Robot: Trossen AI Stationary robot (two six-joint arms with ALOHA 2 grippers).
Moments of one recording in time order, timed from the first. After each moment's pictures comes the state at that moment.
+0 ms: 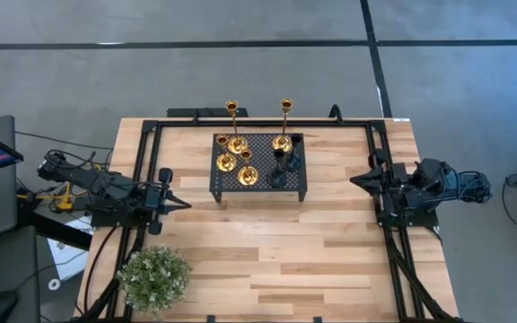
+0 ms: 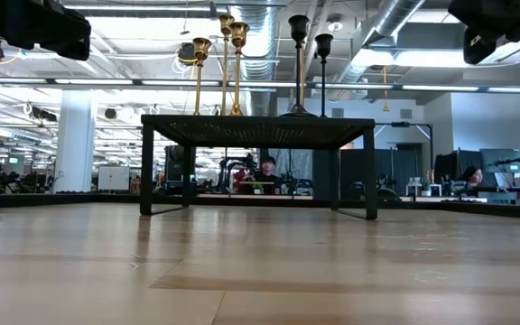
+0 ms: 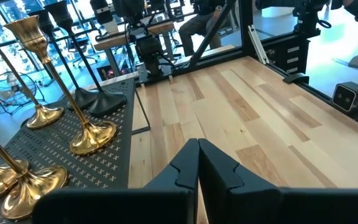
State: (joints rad) left arm -0.43 0.10 0.31 -0.25 -0.29 0.23; right arm 0.15 0.00 0.31 -0.18 0.18 -0.01
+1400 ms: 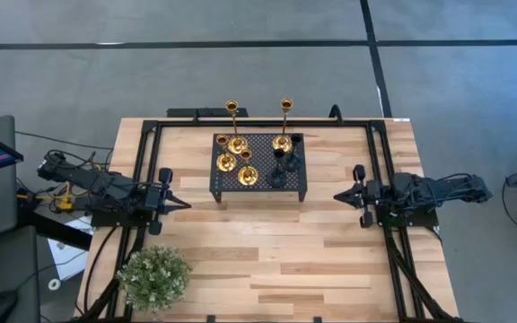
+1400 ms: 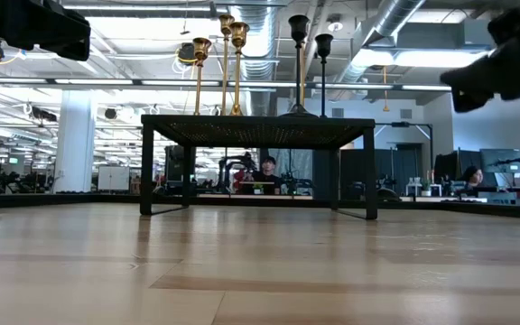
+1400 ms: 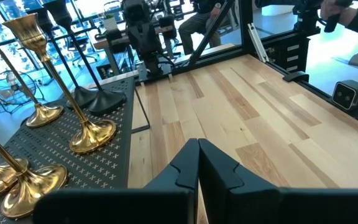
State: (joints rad) left arm -0.43 0.10 0.31 -0.25 -0.29 0.23; right arm 0.15 0.00 0.09 -0.17 0.13 -0.03
